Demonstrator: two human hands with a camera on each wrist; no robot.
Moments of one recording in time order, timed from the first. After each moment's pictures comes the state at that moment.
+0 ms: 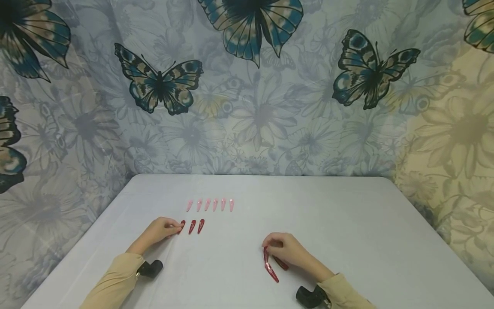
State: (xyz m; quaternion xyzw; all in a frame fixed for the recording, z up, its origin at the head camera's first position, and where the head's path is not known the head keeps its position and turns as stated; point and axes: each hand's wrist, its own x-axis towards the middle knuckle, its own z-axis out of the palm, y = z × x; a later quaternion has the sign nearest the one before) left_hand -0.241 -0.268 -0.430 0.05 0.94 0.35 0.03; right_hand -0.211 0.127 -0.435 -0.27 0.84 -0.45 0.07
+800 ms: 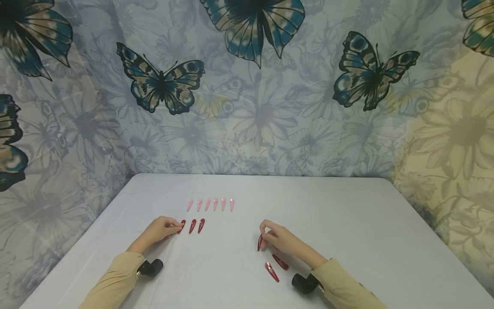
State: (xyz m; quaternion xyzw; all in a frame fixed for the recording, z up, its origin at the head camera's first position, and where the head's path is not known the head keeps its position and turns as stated) left_hand -0.241 -0.270 -0.431 0.05 0.93 0.35 0.03; right_hand -0.227 0.114 -0.415 -0.30 0.82 -0.46 0.14
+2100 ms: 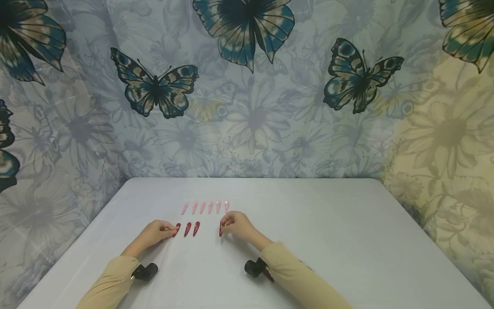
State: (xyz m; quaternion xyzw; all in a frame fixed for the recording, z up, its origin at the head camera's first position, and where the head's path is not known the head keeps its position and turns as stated) left_hand -0.236 -0.268 -0.428 0.07 0.93 0.36 0.02; right_hand -0.257 0.016 -0.414 -0.21 0.82 -0.52 0.09
